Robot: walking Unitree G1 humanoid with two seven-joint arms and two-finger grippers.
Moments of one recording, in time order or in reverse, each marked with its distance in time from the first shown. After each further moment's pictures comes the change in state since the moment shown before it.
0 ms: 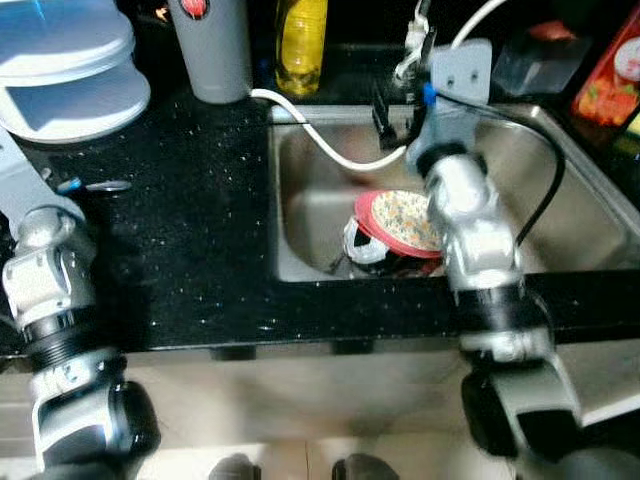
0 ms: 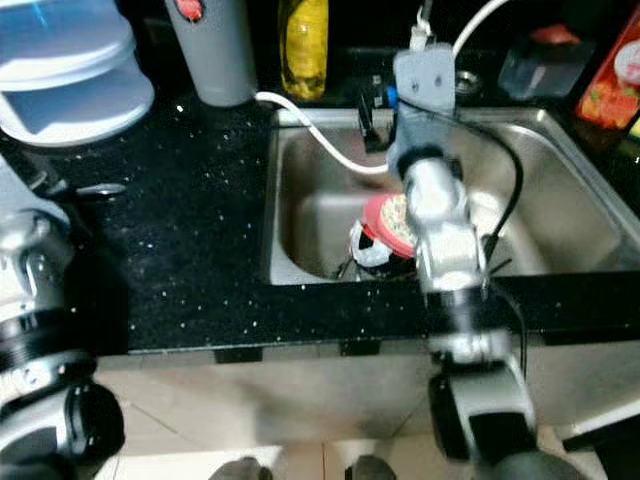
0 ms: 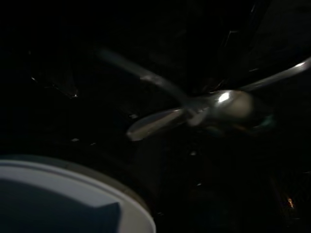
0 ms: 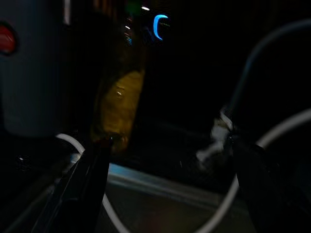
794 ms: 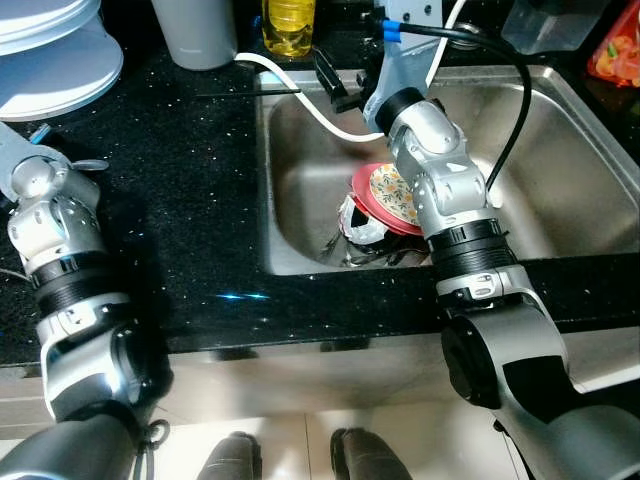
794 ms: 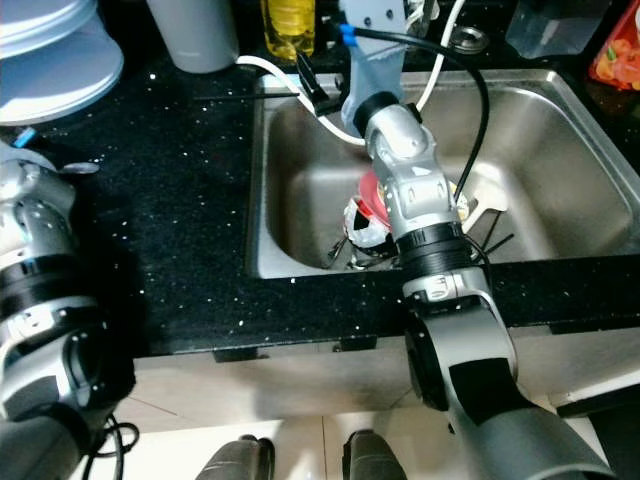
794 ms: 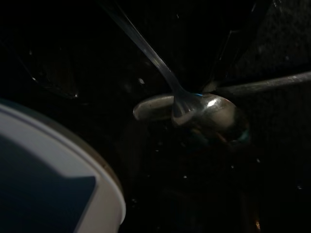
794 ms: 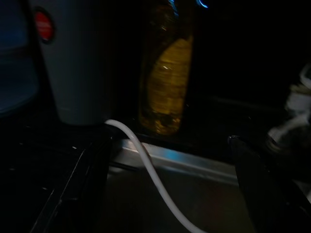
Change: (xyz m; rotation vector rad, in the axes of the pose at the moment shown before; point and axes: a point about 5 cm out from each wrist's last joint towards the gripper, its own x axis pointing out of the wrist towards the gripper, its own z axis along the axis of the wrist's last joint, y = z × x) left arm 0.020 -0.002 0.024 -0.187 0.010 0.269; right arm 0.027 0.027 0.001 0.203 0.049 0.168
